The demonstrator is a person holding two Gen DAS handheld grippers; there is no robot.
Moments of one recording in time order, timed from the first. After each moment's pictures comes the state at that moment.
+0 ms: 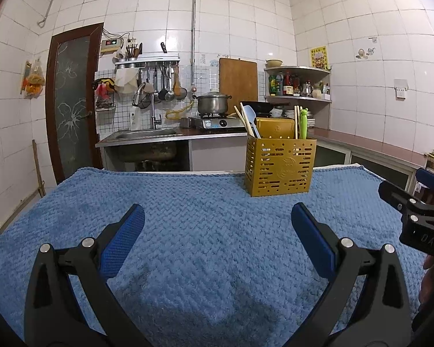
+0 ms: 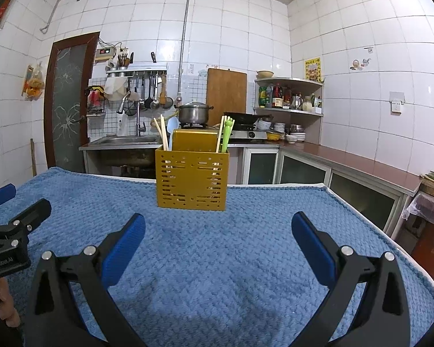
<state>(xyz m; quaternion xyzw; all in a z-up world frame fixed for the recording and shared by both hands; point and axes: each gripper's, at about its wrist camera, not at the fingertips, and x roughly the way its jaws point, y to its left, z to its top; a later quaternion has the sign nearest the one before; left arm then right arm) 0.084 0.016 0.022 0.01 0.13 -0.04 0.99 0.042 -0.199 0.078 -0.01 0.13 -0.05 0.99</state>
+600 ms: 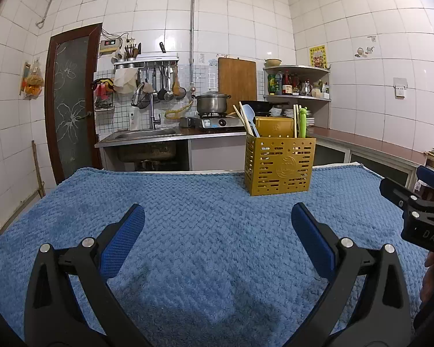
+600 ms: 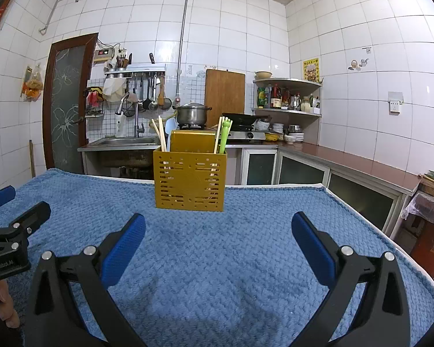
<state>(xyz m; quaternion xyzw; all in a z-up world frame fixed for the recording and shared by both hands) 0.086 0.018 0.020 0.01 0.13 -0.04 0.99 0.040 -0.200 0.078 -0.01 0.13 -0.05 0.99</state>
